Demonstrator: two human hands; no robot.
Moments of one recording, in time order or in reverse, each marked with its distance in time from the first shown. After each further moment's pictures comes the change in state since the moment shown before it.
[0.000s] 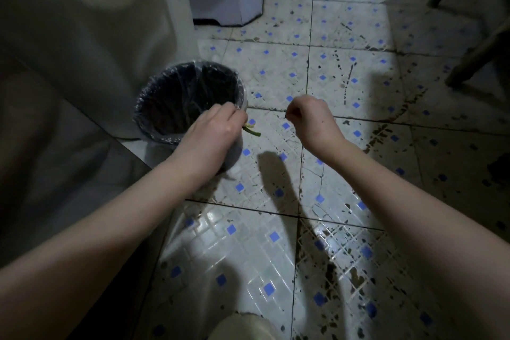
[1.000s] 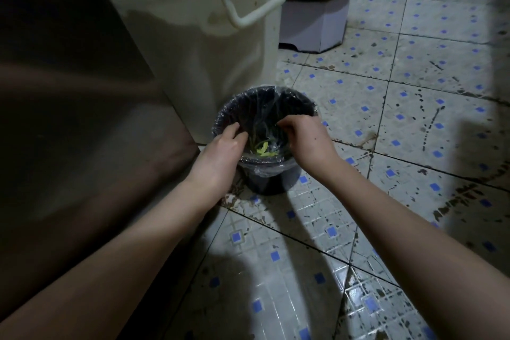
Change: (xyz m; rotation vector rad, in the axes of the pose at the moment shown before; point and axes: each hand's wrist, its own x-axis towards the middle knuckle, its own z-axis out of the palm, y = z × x) left_hand -0.045 -0.064 -0.017 0.016 -0.154 -0.484; right_hand 0.043 -0.107 0.050 0.098 -0.055 -0.279
